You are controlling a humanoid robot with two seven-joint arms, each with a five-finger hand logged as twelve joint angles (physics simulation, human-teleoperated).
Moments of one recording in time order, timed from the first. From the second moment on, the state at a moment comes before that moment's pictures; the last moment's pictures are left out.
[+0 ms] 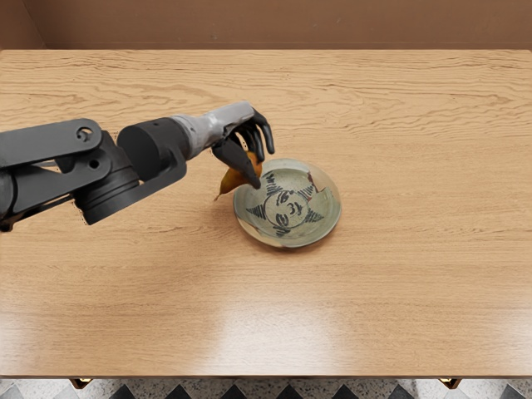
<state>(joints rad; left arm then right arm) -1.26 0.47 -0.21 -1.64 0.81 0.22 0.61 -0.07 0.00 0.09 0.08 0.11 0.18 -0.22</state>
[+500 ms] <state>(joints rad) -1.31 0.34 -0.21 -1.56 0.79 0.22 0.61 -0.07 0.00 0.09 0.08 0.11 0.18 -0.22</state>
